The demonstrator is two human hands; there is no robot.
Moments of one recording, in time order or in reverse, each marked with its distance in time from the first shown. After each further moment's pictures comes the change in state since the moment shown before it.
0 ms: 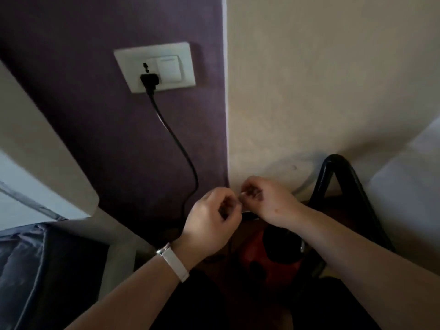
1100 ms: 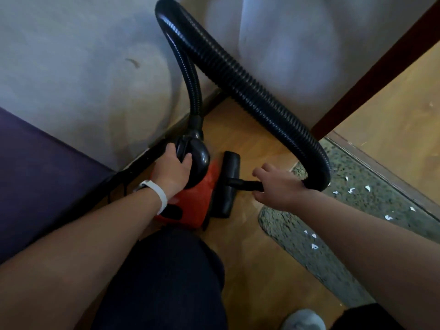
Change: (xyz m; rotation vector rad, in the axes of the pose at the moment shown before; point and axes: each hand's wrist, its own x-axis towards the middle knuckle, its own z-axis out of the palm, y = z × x) left_hand -0.021 -0.094 0.279 0.257 -0.621 -0.214; right_hand -0.229 0.249 0.046 -0.468 -0.075 0.791
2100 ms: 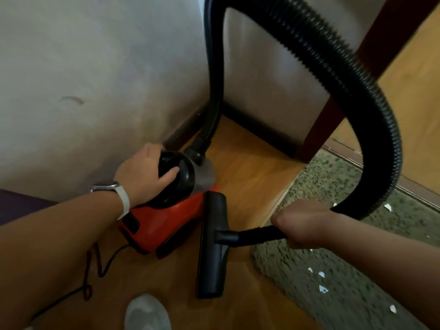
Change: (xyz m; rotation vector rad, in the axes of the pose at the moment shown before) left_hand 0.061 0.049 0.007 0.578 0.078 0.547; right_hand 0.008 0.122 0.019 -0.329 -0.274 -0.265
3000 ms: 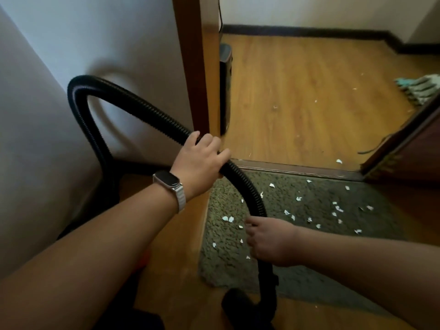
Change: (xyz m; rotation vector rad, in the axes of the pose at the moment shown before) left_hand 0.026 0.298 -0.053 0.329 0.354 1.009; right_hand -0.135 -0.036 0.087 -0.480 0.320 0.094
